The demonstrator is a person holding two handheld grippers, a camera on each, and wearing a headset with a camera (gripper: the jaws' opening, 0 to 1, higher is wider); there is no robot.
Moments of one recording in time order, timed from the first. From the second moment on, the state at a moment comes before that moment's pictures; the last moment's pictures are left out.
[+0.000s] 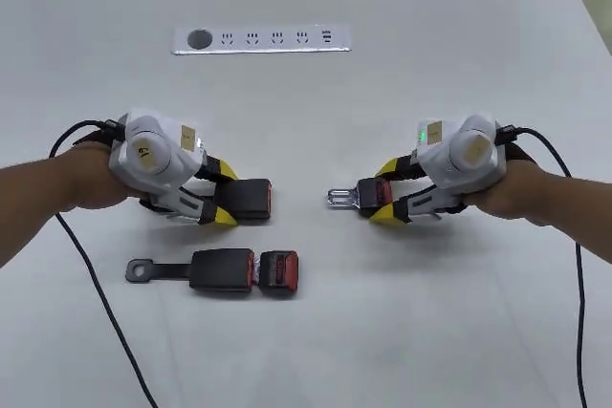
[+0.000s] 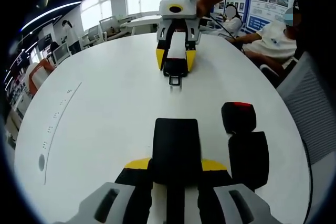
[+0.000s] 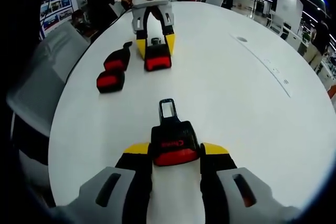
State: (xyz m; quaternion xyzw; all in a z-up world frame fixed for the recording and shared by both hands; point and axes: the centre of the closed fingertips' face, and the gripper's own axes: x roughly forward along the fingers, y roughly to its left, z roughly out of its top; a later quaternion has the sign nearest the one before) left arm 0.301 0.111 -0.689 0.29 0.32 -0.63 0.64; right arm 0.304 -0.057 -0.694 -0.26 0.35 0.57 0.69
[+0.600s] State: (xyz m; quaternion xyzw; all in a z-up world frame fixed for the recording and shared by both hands) left arm 0.304 0.114 -0.689 0.29 0.32 -0.63 0.65; right arm 0.305 -0.040 -0.690 -0.26 0.36 0.57 0.69
